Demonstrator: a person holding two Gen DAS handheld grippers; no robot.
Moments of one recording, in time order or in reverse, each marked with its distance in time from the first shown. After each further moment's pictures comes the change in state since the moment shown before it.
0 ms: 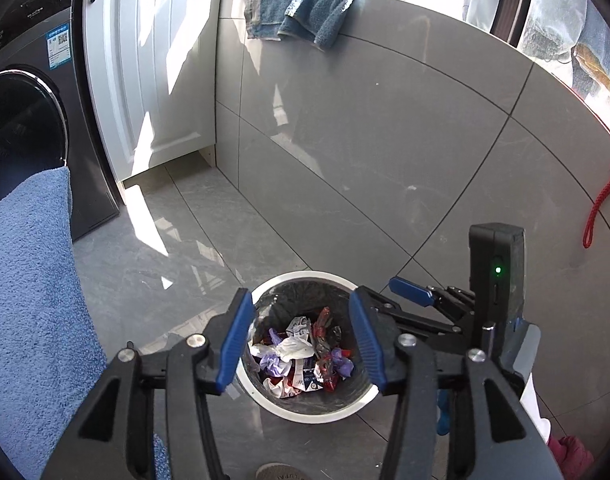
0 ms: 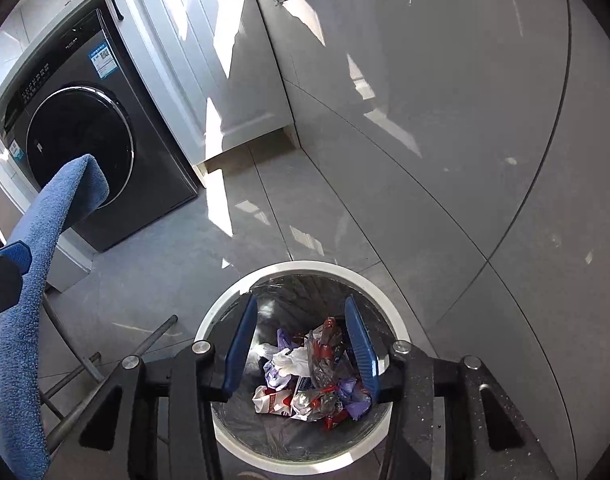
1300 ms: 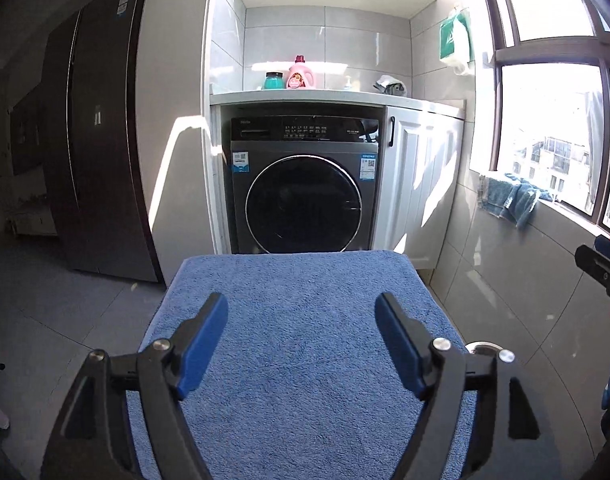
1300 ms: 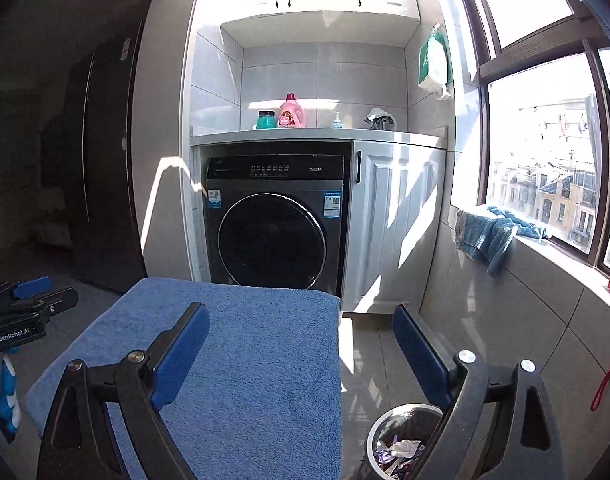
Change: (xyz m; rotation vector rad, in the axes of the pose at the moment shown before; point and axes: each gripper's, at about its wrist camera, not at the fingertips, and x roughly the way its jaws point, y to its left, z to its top) left arm -0.448 0.161 -0.212 -0.322 -0.484 0.659; right arm -0.332 0.278 -0.063 -0.463 -0.539 0.267
